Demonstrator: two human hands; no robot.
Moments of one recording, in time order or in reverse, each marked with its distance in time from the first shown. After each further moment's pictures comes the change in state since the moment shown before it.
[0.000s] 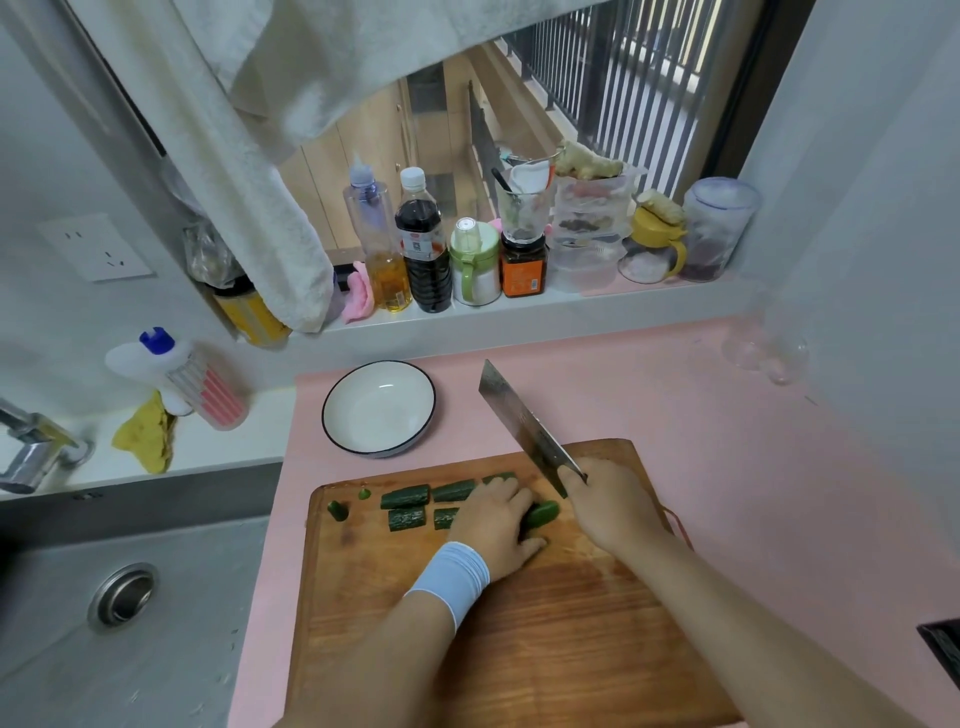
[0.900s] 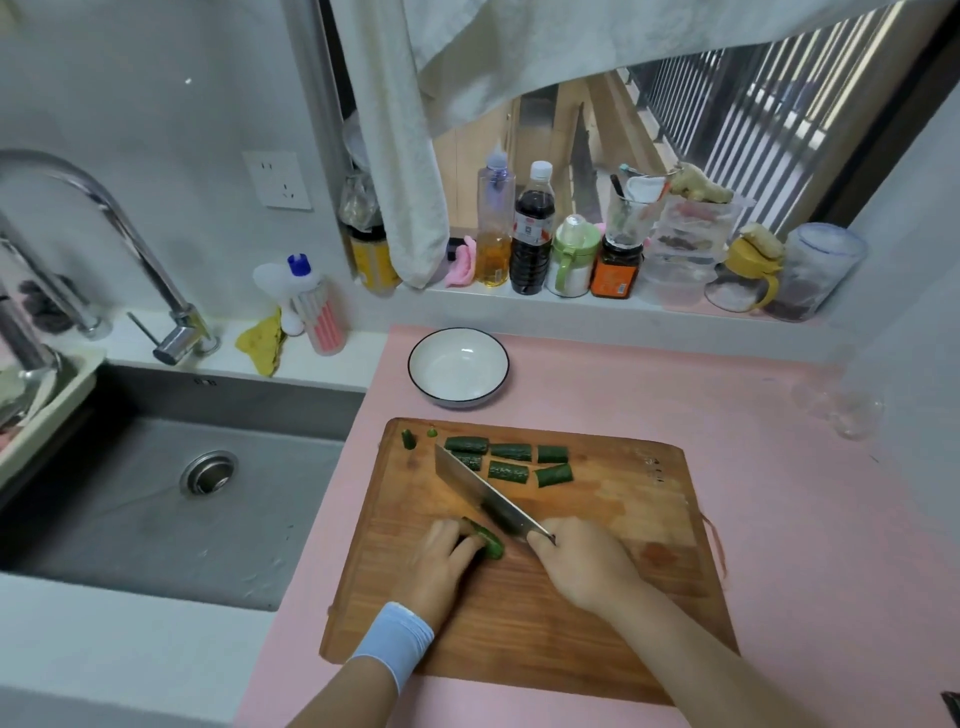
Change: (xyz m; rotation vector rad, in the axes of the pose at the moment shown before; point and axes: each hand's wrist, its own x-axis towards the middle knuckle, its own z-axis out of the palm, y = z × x) left_hand -0.182 -0.005 0.024 -0.166 0.378 -0.294; right_hand -0.092 -0.031 0.046 -0.236 -0.433 -0.213
